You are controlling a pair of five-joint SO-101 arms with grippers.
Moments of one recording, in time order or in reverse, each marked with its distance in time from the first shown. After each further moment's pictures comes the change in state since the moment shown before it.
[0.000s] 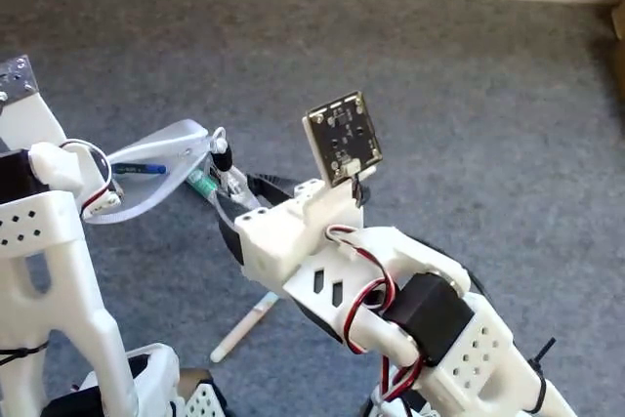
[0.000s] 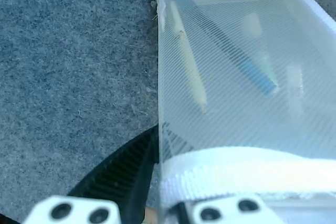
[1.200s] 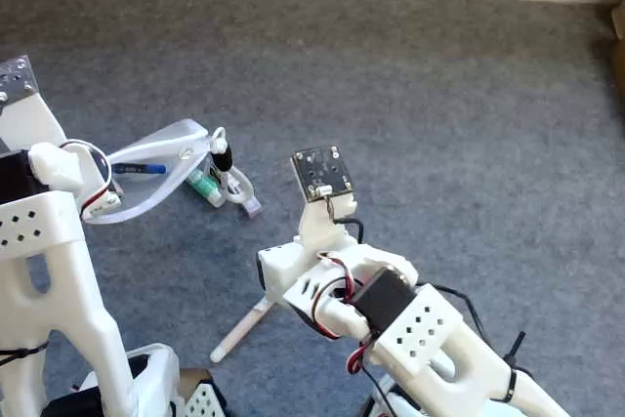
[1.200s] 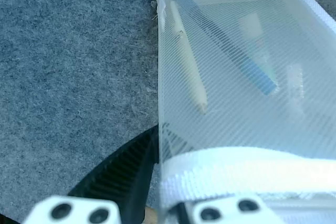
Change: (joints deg) left arm 0.0 0.0 0.2 -0.1 0.0; right arm 3.2 1.6 27.6 -4.0 -7.1
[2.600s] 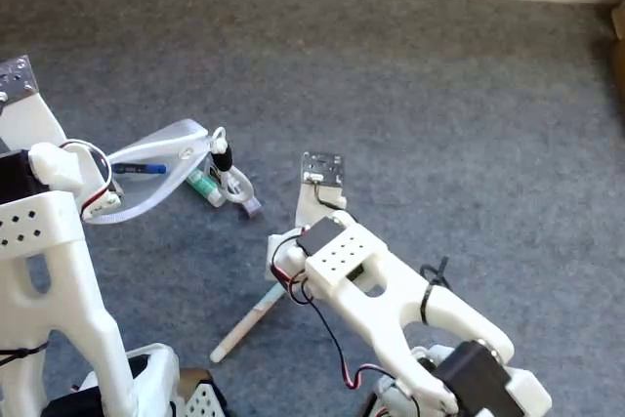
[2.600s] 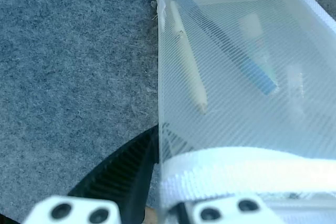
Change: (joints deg) left arm 0.0 0.0 0.0 0.0 0.0; right arm 5.1 34.8 -3.6 -8.1 -13.6
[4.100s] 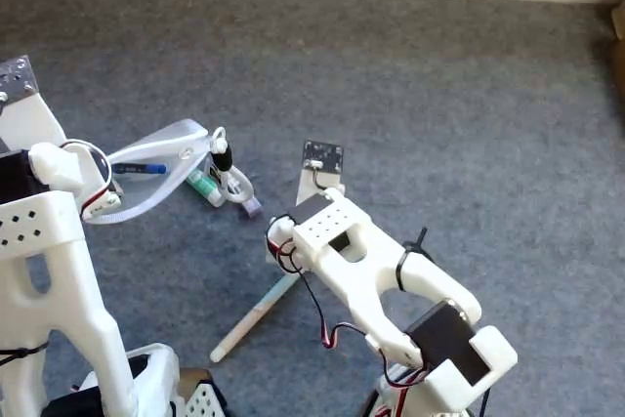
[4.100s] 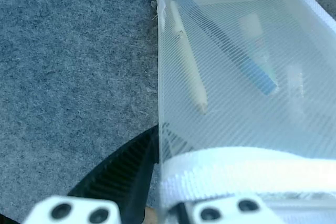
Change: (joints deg) left arm 0.0 0.0 0.0 0.0 0.0; right arm 3.7 13.5 -9.2 1.6 0.0
